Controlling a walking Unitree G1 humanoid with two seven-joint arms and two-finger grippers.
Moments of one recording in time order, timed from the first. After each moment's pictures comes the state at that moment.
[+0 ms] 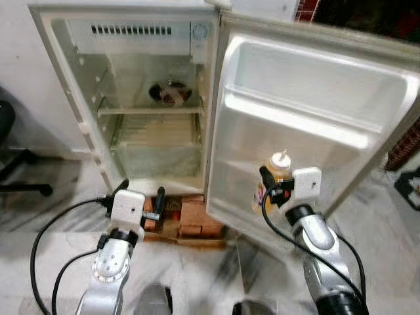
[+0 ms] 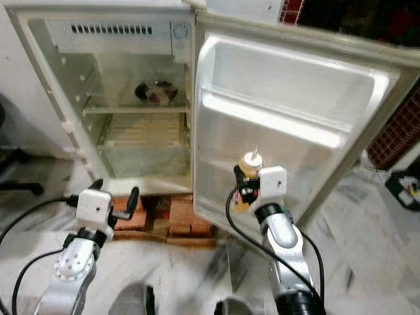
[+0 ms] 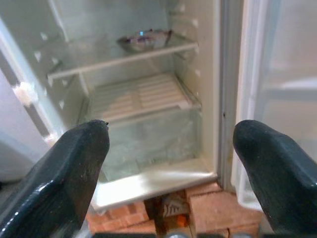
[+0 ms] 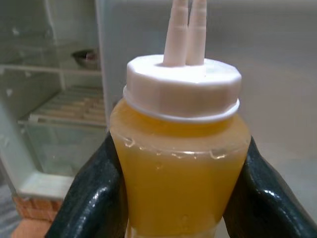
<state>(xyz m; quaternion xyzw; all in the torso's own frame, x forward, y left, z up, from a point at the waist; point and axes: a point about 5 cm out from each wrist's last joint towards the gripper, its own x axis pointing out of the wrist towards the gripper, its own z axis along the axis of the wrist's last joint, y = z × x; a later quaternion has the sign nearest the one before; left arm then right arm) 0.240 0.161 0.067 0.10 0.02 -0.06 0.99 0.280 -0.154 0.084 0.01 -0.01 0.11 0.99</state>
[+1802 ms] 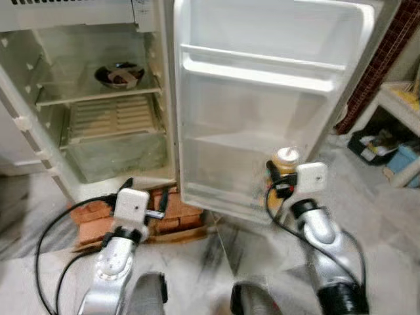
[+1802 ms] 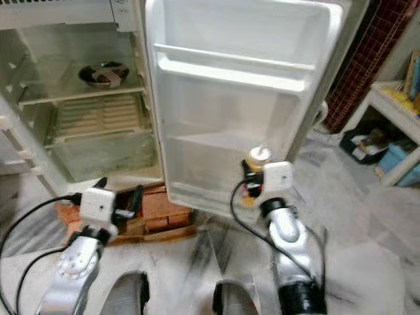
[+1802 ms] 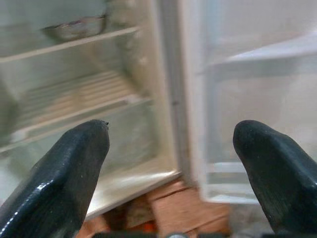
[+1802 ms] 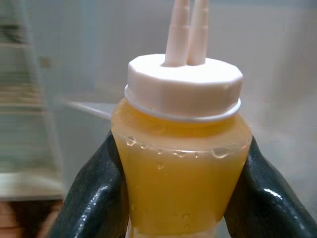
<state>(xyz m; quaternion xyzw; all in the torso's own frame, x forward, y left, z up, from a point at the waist) 0.244 0.168 0.068 0.10 0.02 -0.05 0.99 0.293 -0.139 0.088 0.01 -0.03 0.12 0.99</state>
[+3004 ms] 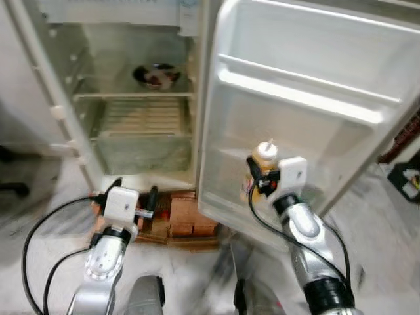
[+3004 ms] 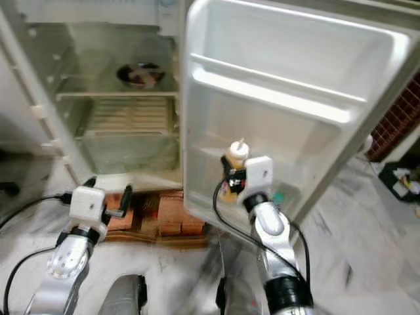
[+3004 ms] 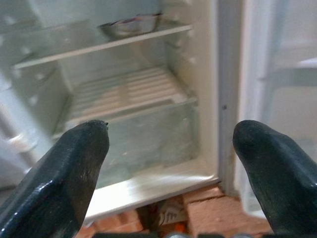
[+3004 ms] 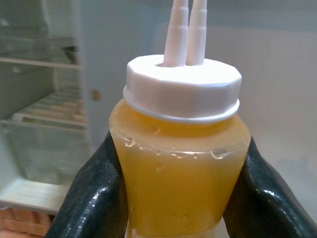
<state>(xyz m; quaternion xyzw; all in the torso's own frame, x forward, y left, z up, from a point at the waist) 0.246 0.161 0.067 0.09 0.02 -0.06 0.99 0.296 -0.144 0.091 0.00 -0.03 0.13 0.99</state>
